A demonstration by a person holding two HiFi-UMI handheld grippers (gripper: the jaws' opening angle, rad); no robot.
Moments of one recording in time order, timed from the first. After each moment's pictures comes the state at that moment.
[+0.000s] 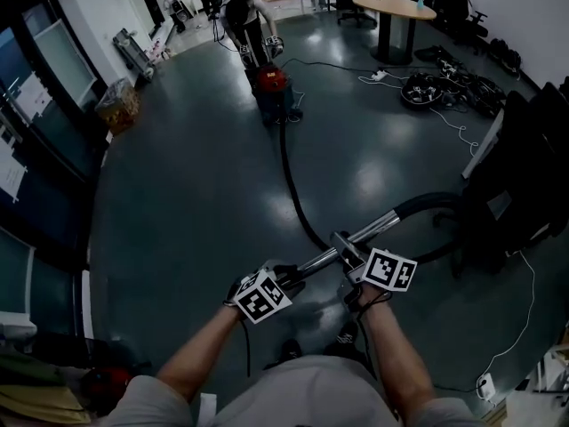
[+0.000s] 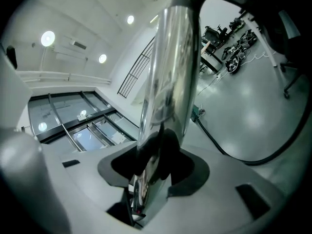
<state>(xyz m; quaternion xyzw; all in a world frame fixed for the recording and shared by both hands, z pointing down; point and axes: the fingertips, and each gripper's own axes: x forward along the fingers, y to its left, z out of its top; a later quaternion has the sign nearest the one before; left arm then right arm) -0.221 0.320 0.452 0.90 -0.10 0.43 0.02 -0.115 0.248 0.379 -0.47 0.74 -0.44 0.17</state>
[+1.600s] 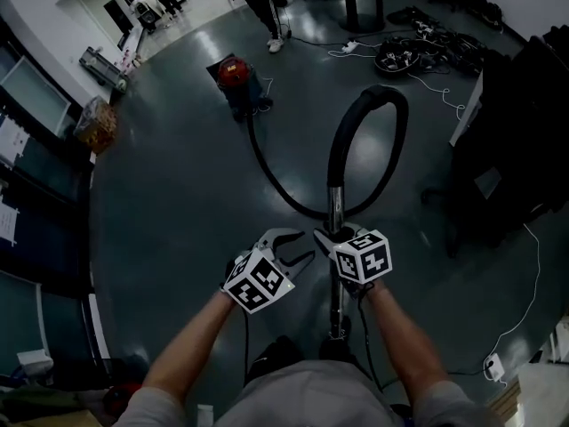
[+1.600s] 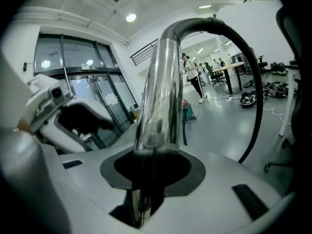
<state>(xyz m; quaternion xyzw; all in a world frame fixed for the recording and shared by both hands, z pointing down) -0.024 0.248 0.385 0.92 -0.07 0.38 -0.07 0.003 0.201 0.427 -0.48 0.82 -0.31 -0.09</state>
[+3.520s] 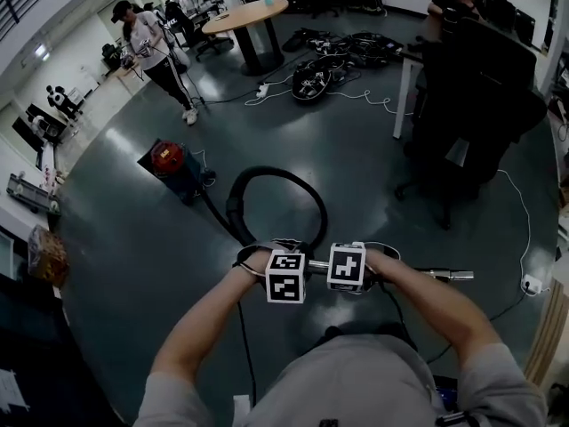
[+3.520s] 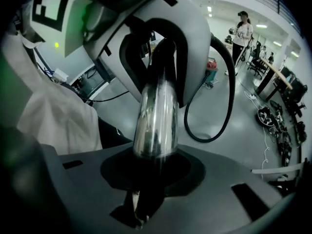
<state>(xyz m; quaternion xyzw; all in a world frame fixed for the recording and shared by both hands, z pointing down) -0.111 0.081 0.453 0.70 0.34 0.51 -0.36 -0.107 0.109 0.462 -0.31 0.76 -0.29 -0.49</state>
